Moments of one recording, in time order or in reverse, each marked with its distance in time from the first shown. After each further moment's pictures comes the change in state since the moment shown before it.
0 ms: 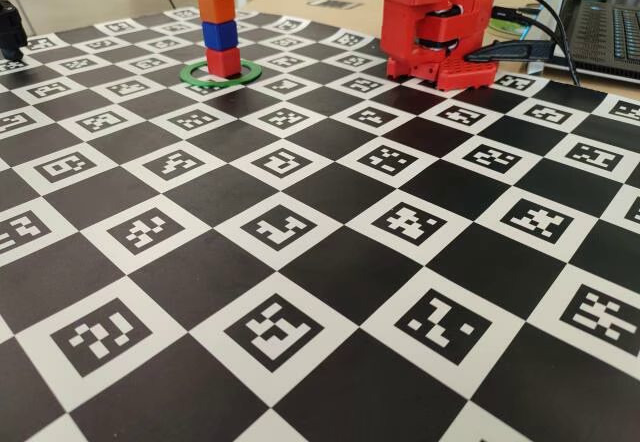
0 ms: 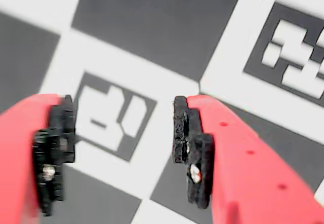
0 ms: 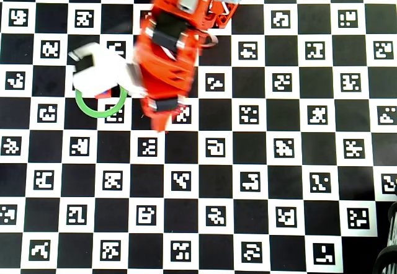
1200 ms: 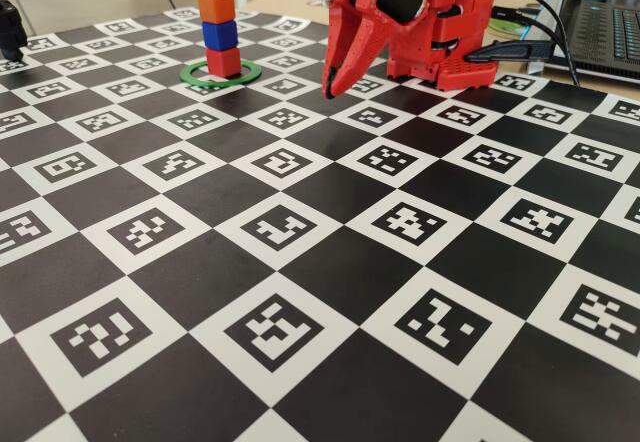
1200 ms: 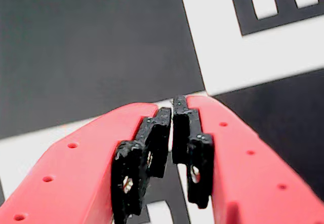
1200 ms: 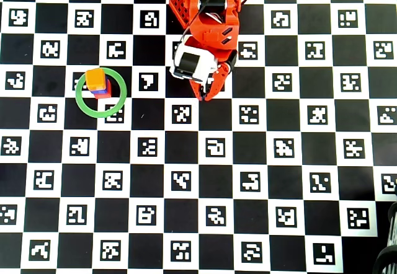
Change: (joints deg) arm -10.0 71.7 63.2 -2.7 -42.3
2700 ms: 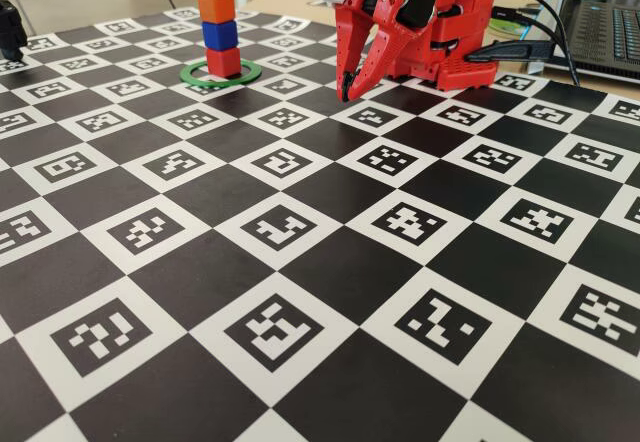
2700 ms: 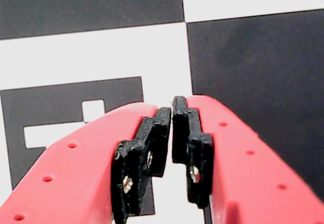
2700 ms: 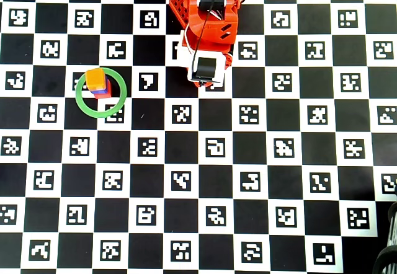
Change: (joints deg) arm 0.9 0.2 0.0 6.9 -10.1
